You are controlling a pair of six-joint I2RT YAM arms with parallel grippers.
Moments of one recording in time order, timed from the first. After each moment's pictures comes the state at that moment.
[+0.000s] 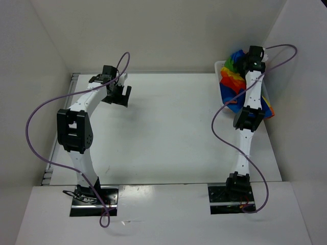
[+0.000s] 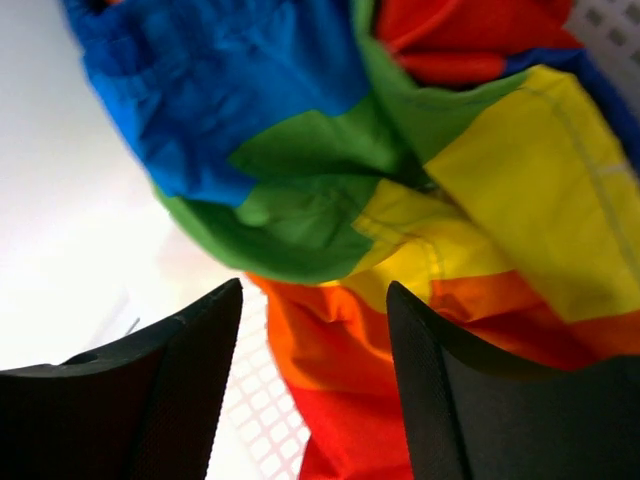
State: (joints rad) left arm -0.12 1.95 1.66 -0.77 0.05 0.07; right arm -0.23 2.81 3.07 -0.92 0.04 0.70
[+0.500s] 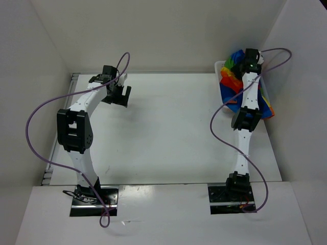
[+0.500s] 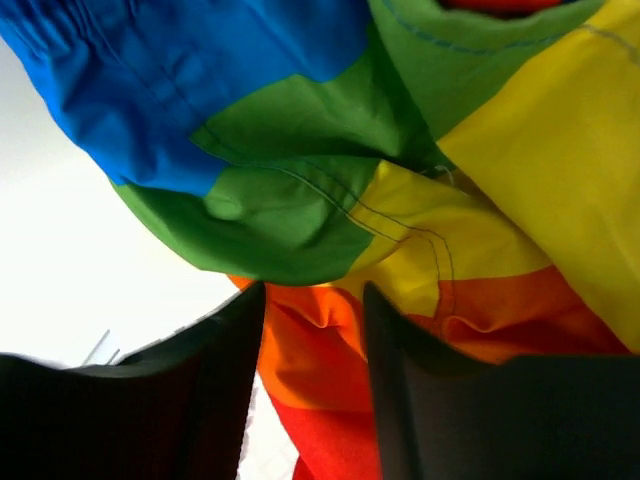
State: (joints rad) left arm -0.12 1.95 1.66 -0.78 0.04 0.07; right arm -0.21 2.86 3.10 -0.93 0.04 0.71
